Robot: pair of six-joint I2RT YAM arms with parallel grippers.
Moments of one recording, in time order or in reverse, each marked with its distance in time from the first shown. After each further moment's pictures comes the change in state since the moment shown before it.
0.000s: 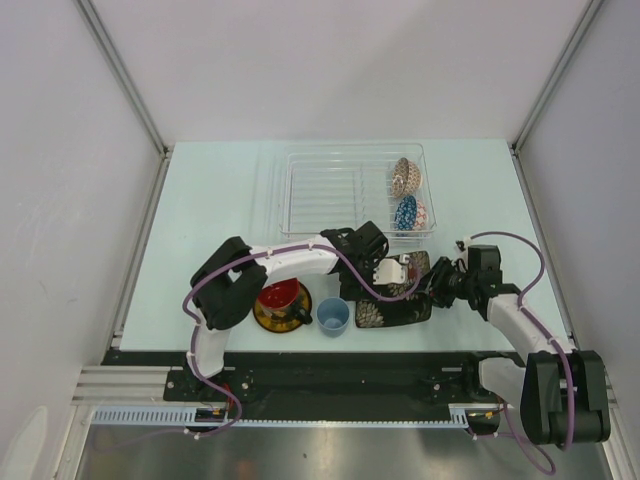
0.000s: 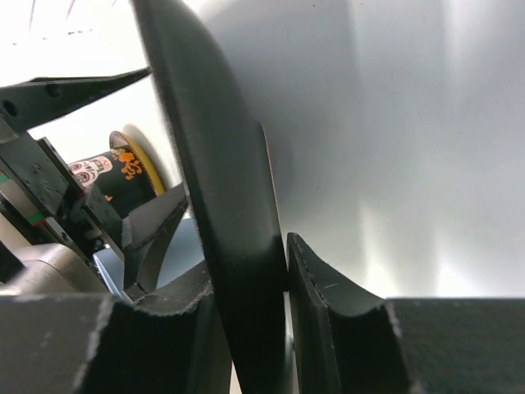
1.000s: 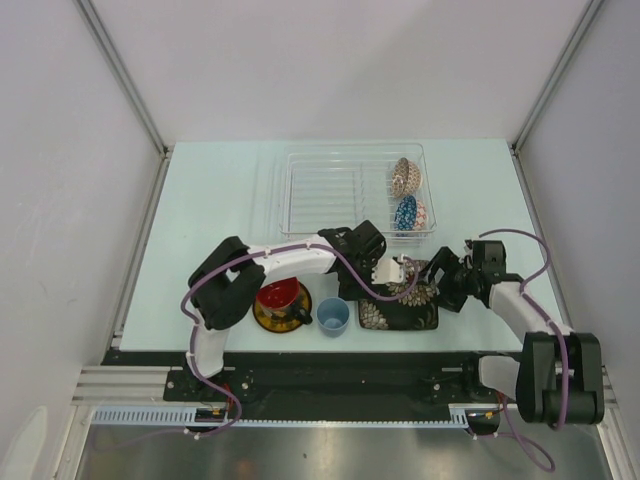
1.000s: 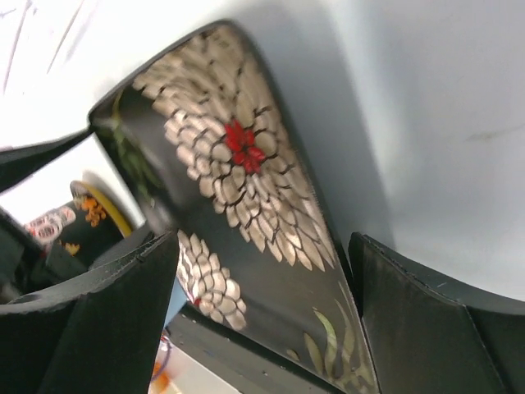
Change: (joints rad) left arm 0.011 -0.013 -0.018 0.013 0.027 0.003; right arm -0.076 0.126 0.080 -0.093 0.100 -0.067
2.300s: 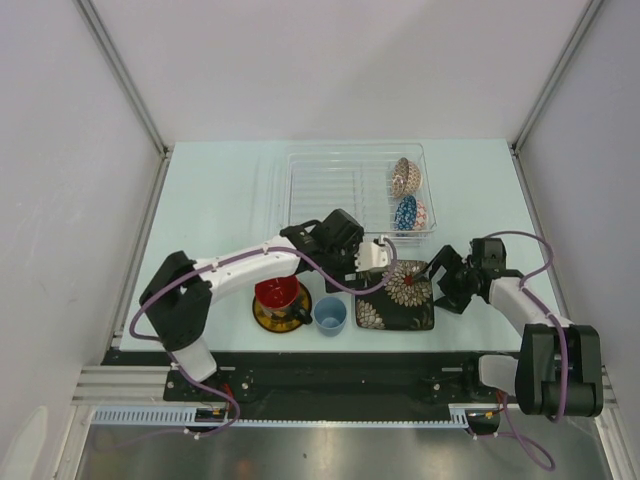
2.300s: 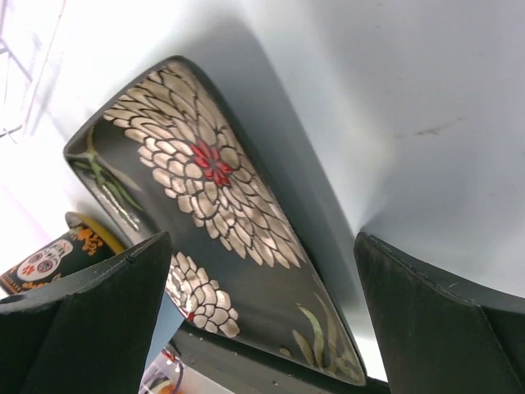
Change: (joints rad) left arm 0.052 -0.307 -0.159 0.048 -0.025 -0.060; right arm -0.002 0.005 0.019 -0.056 0.100 0.050
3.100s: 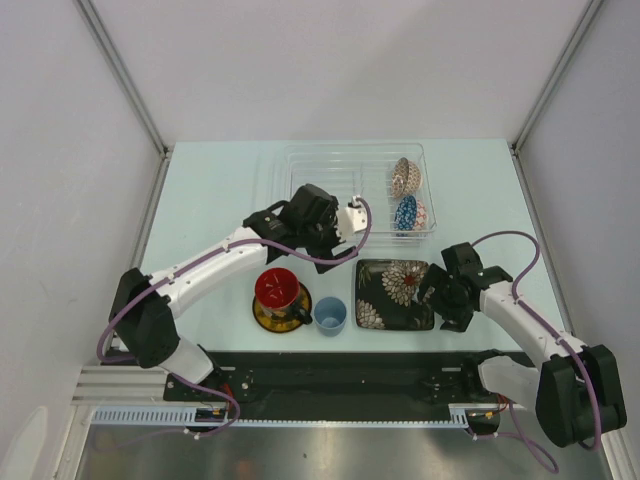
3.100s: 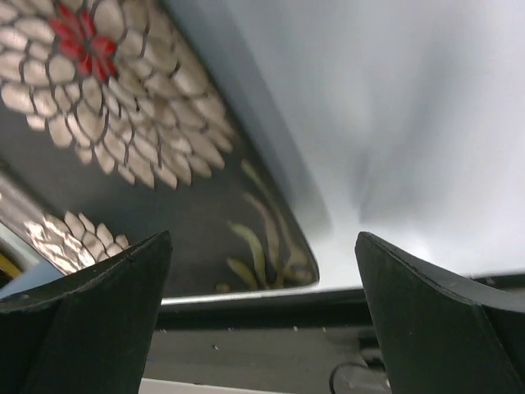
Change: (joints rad) left arm 0.110 -0.153 0.051 -0.042 0.015 -0.193; right arm 0.323 -0.130 0.082 -0.399 0.337 0.116
